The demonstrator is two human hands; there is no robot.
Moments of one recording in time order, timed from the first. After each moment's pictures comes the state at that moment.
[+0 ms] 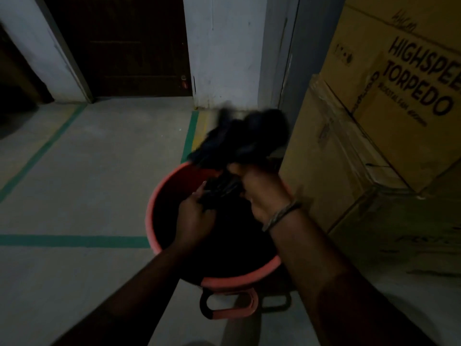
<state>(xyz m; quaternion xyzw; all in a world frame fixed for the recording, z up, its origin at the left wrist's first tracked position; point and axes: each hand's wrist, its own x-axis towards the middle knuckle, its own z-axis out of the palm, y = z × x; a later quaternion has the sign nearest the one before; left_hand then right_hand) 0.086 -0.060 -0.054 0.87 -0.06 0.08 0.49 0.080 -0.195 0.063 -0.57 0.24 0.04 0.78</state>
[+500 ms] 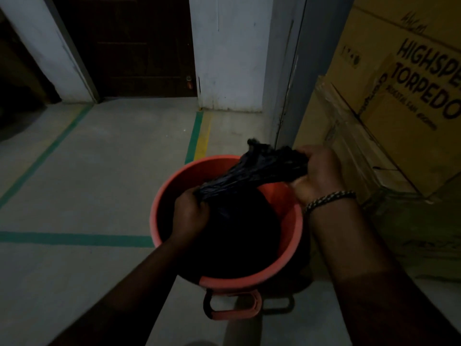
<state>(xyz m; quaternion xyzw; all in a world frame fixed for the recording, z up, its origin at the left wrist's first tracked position) 0.093 -0.047 -0.036 0.88 -0.06 0.14 0.45 0.094 -0.269 0.074 -0.47 0.27 -0.07 0.84</state>
